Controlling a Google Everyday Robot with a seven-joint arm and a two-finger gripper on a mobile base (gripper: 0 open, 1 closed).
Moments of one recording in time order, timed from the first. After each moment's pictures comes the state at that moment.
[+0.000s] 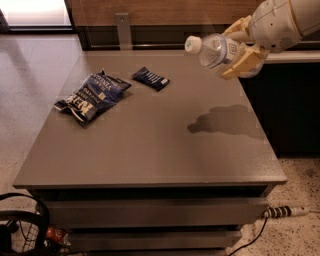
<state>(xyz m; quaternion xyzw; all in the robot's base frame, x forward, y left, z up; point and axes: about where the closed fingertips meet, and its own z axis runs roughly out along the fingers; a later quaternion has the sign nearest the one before) 0.595 -0.152 0.985 -0.70 0.57 0.08 0.41</state>
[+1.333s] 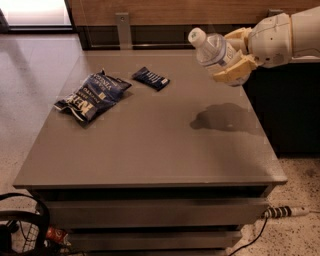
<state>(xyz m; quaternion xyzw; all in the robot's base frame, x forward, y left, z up) 0.603 -0.145 0.975 -0.63 0.56 0.17 0.51</state>
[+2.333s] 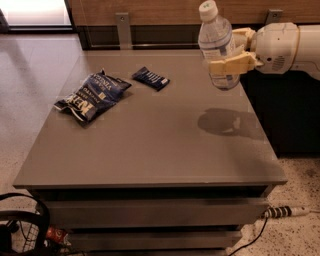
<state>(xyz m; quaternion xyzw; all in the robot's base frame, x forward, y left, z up) 0.586 -0.132 1.001 -0.51 0.56 0.30 0.58</state>
